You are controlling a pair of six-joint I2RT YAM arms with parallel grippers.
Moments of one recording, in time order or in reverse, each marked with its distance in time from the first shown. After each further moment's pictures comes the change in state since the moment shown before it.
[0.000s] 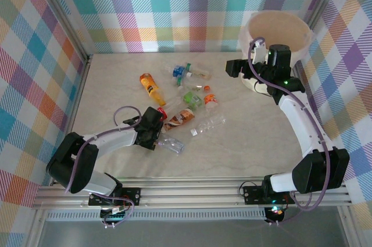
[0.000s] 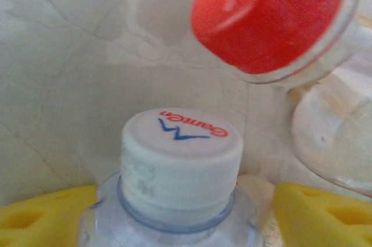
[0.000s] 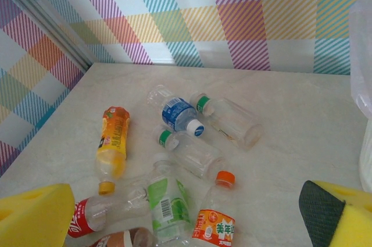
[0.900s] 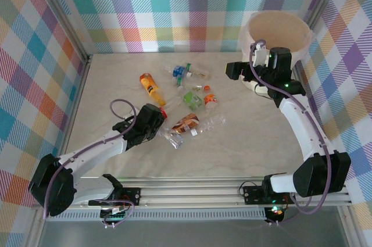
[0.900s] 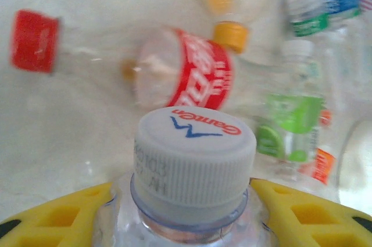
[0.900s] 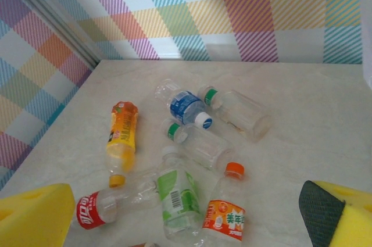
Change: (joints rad) left arm -0.095 -0.242 0.073 -0.014 -0.164 0.306; right arm 0.000 -0.035 -0.039 -0.001 -0.035 0.028
